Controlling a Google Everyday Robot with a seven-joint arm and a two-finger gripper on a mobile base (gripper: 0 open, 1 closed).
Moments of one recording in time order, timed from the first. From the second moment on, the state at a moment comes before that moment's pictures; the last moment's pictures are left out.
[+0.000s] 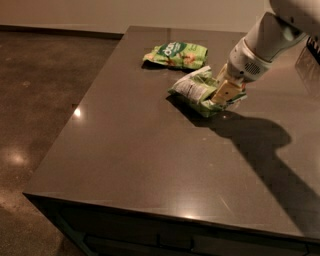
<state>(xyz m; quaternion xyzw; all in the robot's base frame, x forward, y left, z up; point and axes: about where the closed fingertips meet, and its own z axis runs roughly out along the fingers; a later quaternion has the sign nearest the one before) 0.595 -0.158 0.882 -0.61 0.76 0.12 0.19</state>
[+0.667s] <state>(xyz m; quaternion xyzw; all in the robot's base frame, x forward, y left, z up) 0.596 -0.197 0.892 -0.60 0.78 0.09 0.19</state>
